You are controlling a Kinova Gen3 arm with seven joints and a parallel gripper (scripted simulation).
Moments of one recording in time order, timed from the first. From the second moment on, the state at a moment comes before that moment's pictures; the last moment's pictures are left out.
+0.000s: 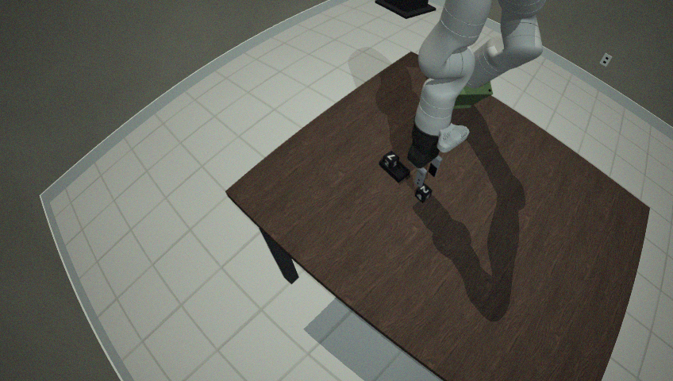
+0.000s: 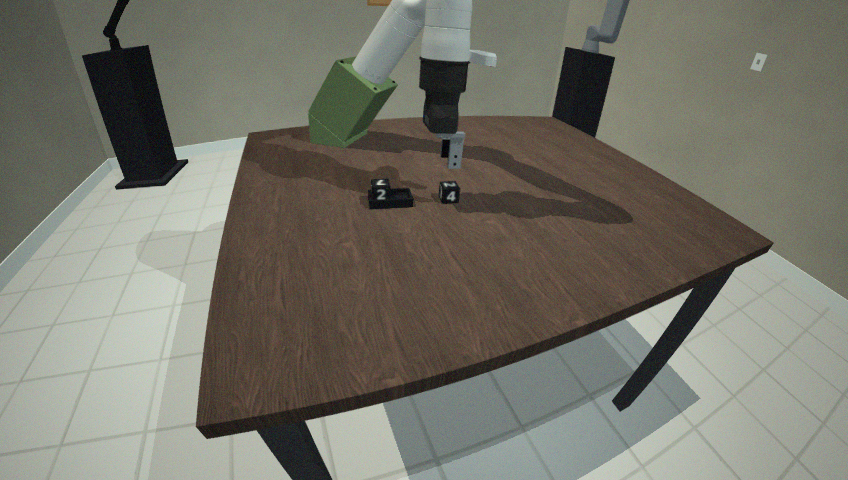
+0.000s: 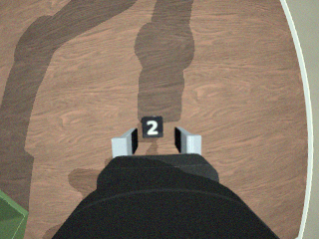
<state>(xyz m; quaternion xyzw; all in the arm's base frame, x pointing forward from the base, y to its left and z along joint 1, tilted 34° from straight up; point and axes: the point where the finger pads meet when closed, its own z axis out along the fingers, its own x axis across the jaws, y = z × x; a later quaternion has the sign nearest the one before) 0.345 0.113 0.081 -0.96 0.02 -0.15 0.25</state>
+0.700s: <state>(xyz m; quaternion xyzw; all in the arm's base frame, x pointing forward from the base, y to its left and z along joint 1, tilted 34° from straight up) 0.354 0.129 0.055 -0.96 0.02 -0.16 0.25</state>
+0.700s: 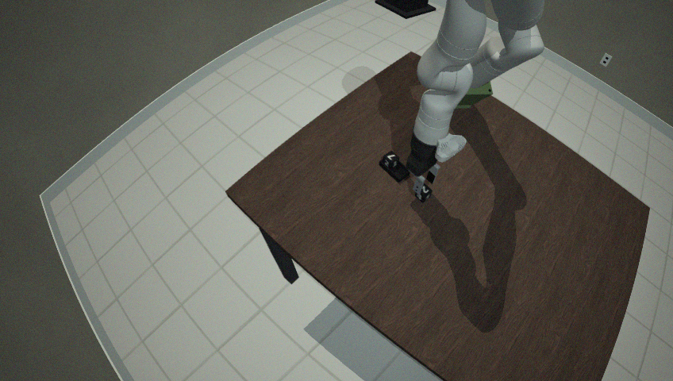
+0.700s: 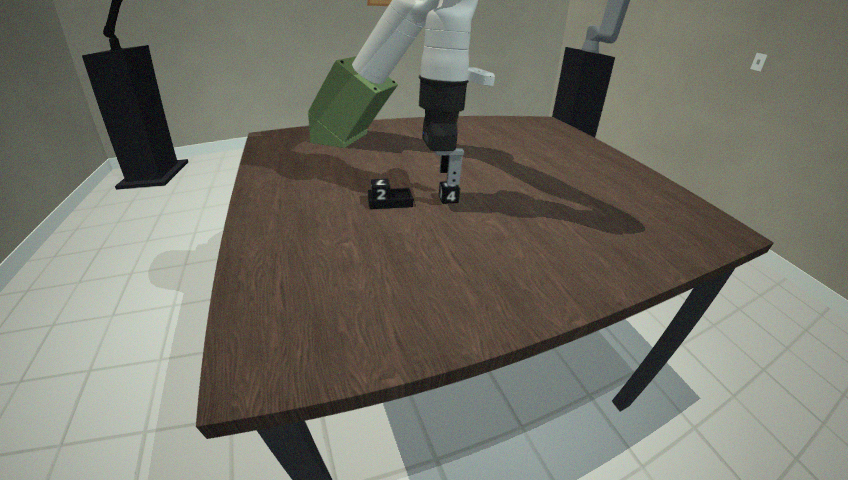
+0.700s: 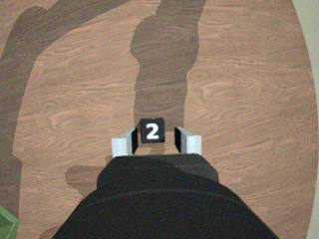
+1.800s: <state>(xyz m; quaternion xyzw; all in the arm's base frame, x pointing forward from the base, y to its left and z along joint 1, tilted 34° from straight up) 0.352 0.137 0.050 -0.96 0.02 -0.15 0.25</state>
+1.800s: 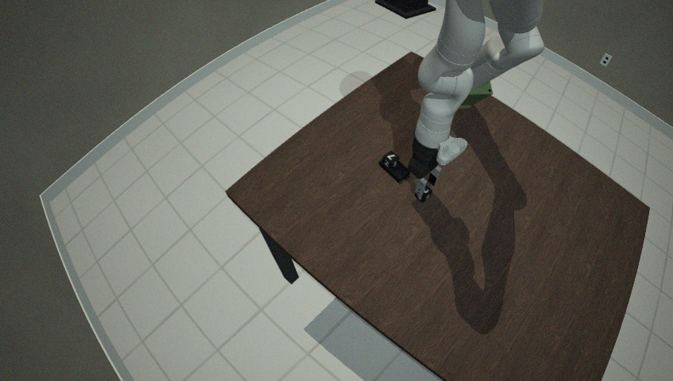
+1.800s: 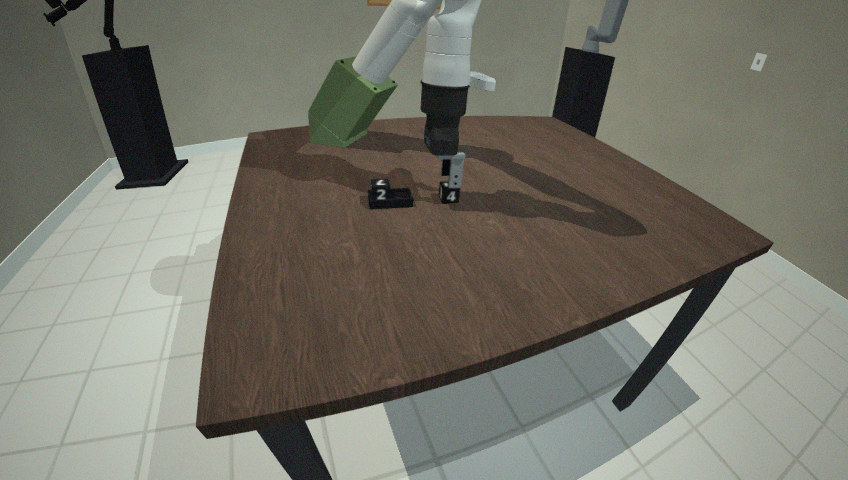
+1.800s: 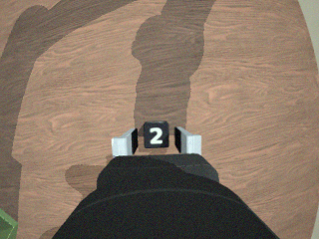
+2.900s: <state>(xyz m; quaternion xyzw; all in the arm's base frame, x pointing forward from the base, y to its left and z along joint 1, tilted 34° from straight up) 0.361 0.140 0.037 -0.96 0.02 -0.16 0.25</state>
